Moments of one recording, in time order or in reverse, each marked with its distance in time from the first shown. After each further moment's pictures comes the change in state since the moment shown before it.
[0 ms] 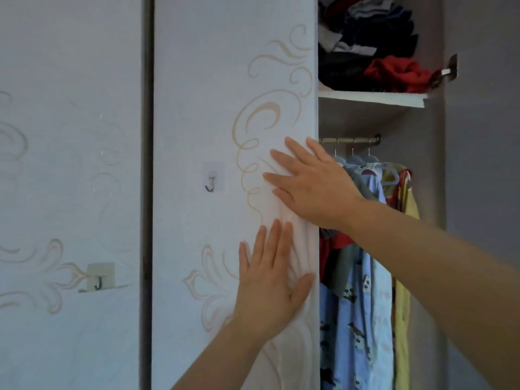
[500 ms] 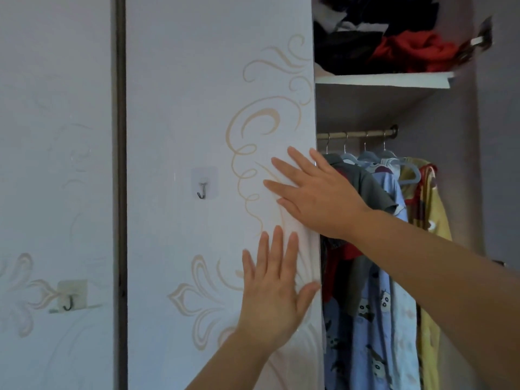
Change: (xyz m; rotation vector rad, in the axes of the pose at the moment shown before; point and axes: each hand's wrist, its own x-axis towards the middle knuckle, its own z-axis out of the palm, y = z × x) left_hand 0.038 -0.005 0.087 0.153 0.009 0.012; right_hand 0.002 0.044 0.104 0.005 0.135 -0.030
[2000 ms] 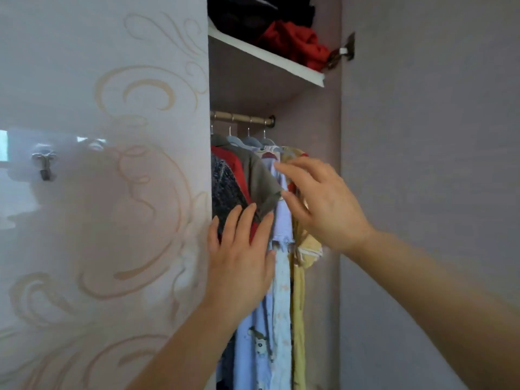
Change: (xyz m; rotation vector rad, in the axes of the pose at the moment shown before) left_hand 0.073 0.047 0.074 -0.329 0.140 0.223; right_hand -0.093 0.040 0.004 0.099 -0.073 0.472
